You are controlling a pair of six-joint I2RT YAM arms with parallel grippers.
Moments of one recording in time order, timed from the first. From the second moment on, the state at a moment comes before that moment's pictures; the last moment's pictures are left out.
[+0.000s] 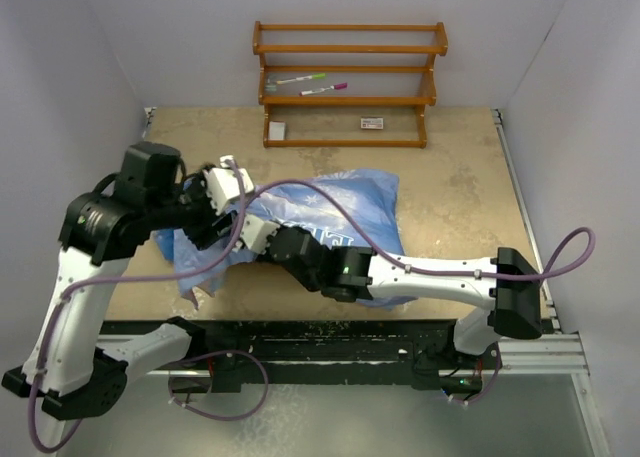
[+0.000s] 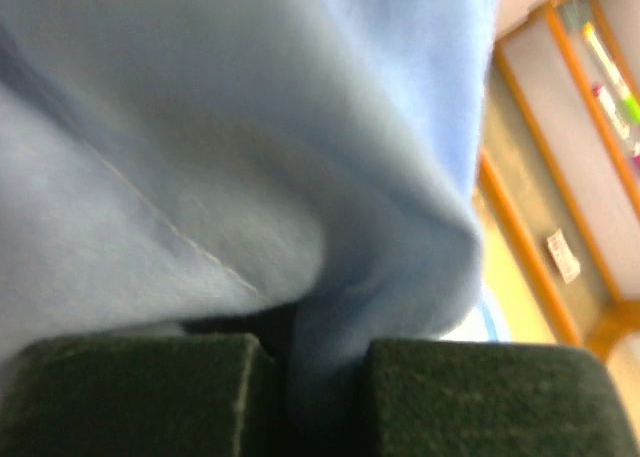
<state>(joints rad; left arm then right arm) -0.42 1.08 1.64 -1.39 0.32 0.61 1.34 1.57 1.25 -0.11 0.63 -0.37</state>
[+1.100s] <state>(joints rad) -0.43 0.51 1.26 -1.26 0.26 0.77 0.79 1.27 1.46 -0.39 0.00 0.24</state>
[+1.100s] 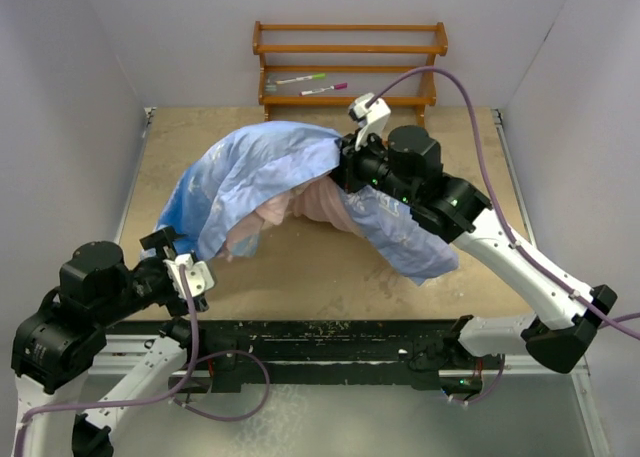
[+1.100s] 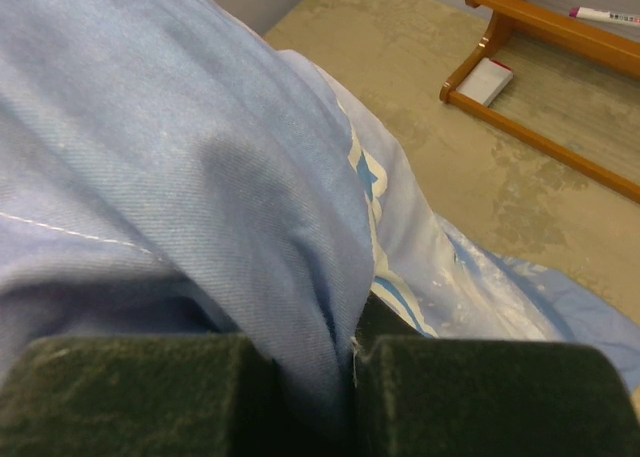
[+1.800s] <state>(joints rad) -0.43 0.86 1.36 -0.74 -0.06 0.55 0.77 1.32 1.54 -0.34 -0.18 0.49</state>
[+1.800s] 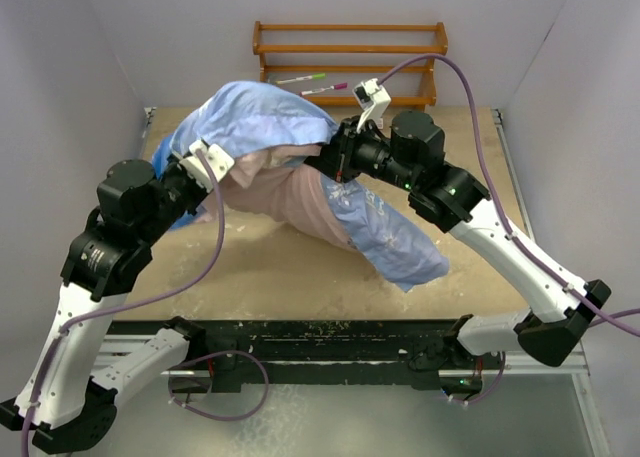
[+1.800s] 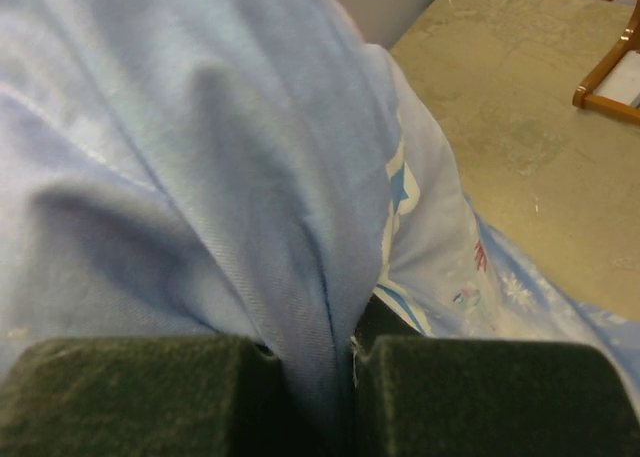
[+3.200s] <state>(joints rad) -0.43 1.02 1.60 -0.78 -0.12 0.56 0.86 1.05 1.17 0.02 -0.62 0.40</state>
